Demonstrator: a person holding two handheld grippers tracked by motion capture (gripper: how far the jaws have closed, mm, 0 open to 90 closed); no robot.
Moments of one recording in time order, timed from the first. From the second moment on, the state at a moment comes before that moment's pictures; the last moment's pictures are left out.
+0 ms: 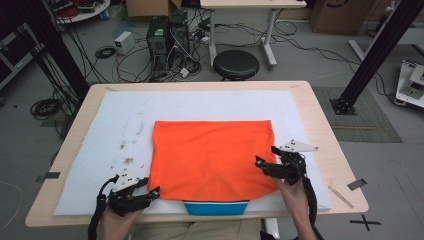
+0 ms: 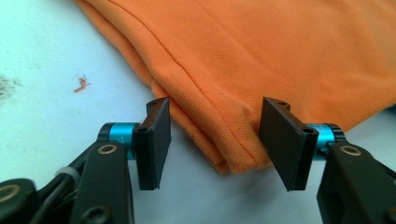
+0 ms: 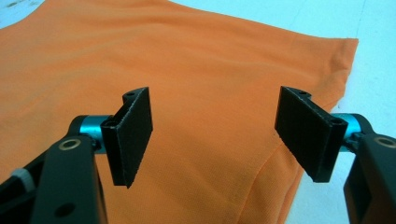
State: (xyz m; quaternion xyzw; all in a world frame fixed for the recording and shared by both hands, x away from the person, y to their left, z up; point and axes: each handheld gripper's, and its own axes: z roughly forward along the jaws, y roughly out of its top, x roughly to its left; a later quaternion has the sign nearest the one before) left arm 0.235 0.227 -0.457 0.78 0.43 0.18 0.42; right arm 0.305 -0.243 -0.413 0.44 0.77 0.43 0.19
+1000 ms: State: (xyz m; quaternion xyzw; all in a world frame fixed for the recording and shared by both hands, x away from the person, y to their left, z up) left arm 0.227 0.226 -0.462 0.78 0.41 0.18 0.45; right arm 0.304 -0.224 -0.406 0.42 0.79 0.43 0.17
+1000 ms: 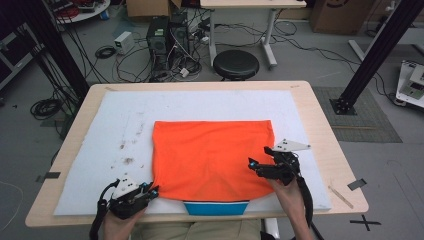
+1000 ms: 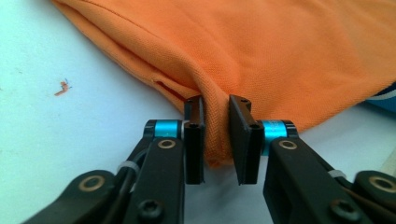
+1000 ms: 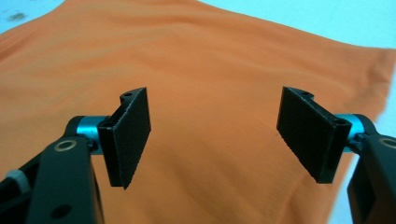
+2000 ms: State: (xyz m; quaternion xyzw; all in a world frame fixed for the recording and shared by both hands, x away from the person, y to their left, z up) left arm 0.226 0.227 -0.464 0.78 0.40 0.18 0.45; right arm 0.445 -0.025 -0.407 0.28 0.87 0.39 0.08
